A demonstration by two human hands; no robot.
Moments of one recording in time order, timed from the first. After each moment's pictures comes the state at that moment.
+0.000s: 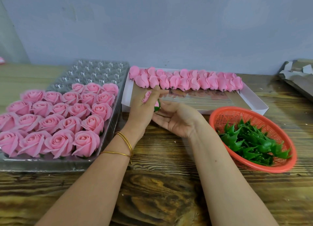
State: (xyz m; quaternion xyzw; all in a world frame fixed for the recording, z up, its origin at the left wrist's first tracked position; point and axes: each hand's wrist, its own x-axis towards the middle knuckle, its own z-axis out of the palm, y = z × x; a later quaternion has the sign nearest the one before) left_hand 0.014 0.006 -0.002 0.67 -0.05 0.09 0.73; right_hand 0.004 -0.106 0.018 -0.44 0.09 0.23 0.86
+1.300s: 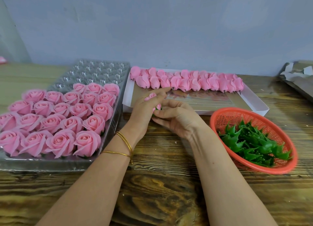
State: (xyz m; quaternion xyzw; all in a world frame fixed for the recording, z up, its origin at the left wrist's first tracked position) left_hand 0.013 0.007 0.002 0.61 -0.05 0.00 0.79; right_hand 0.002 -0.109 0.014 -0.57 -0.02 0.19 0.80
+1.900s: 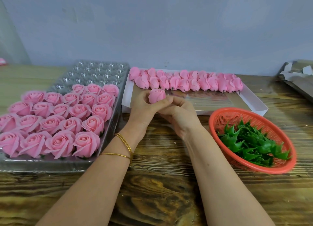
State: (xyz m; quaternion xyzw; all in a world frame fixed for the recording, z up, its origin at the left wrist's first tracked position) left_hand 0.012 0.002 0.001 0.63 -0.03 0.05 0.78; right_hand 0.007 -0.104 0.005 -0.59 0.01 0.05 0.80
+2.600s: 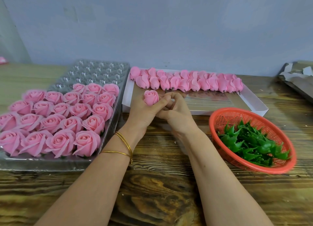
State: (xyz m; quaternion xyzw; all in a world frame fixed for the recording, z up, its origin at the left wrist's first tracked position) left_hand 0.014 0.005 -0.004 0.64 -0.03 0.06 0.77; right_hand 0.010 -0.097 -0.005 -0.64 -0.08 0.01 0.76
